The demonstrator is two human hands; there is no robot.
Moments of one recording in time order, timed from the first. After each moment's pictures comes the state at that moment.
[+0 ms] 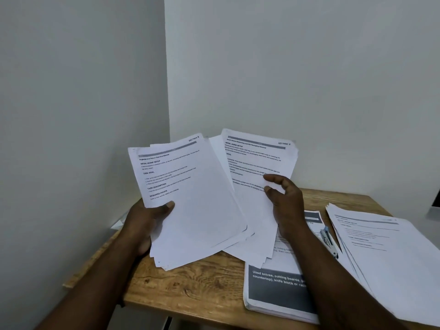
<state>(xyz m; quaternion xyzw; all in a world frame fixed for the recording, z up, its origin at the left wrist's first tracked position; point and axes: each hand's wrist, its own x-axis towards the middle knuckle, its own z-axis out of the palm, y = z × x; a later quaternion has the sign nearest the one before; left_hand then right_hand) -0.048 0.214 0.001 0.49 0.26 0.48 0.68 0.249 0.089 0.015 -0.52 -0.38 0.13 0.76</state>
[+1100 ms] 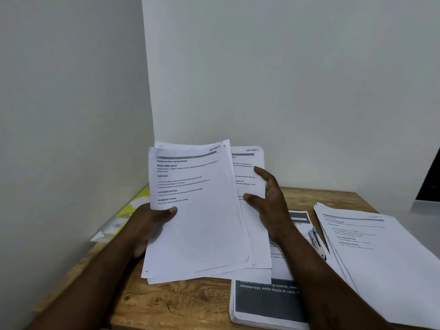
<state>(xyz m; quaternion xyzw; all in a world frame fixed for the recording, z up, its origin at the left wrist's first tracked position) -0.018 0.218 0.013 0.55 0.27 0.36 0.71 0.255 0.087 0.017 -0.49 -0.45 0.19 0.72</state>
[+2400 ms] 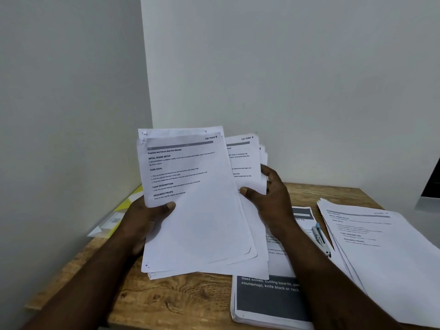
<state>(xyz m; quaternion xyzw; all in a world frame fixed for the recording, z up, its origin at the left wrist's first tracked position) -0.016 0.214 0.003 0.55 0.23 0.43 0.68 0.253 0.092 0.014 -0.58 -0.43 0.10 0.68</state>
